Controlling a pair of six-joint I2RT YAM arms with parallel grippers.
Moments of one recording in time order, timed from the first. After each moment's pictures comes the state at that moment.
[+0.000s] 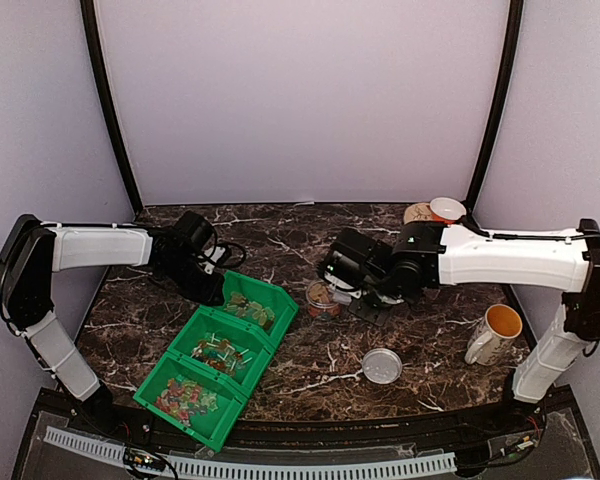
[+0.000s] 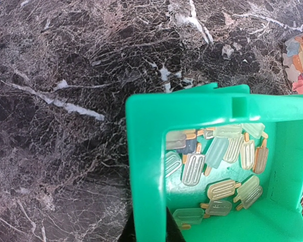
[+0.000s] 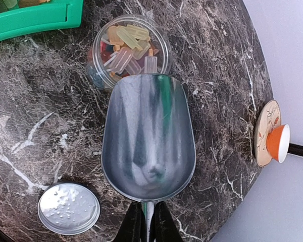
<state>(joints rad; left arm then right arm) -0.52 1.65 1.05 -0.59 0.14 -0.17 1.12 1.62 1.33 -0.96 0.52 -0.05</state>
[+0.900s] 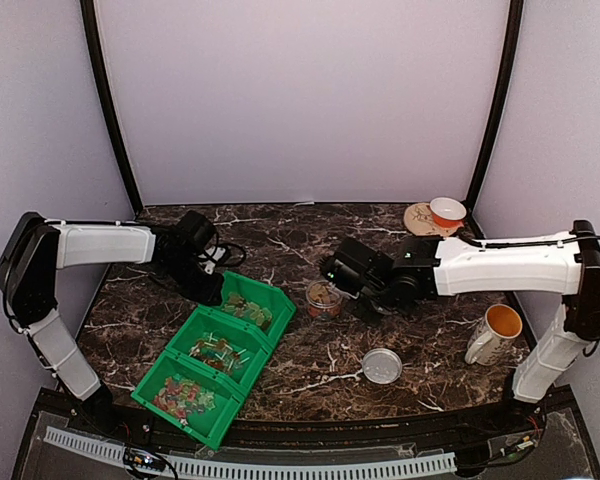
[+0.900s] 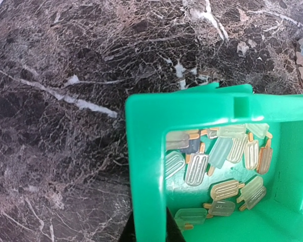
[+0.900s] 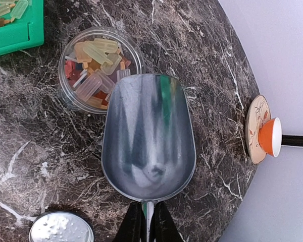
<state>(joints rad) -0.51 1.66 1.07 -0.62 0.10 -0.16 1.11 1.63 1.25 -0.81 0.63 -0.01</state>
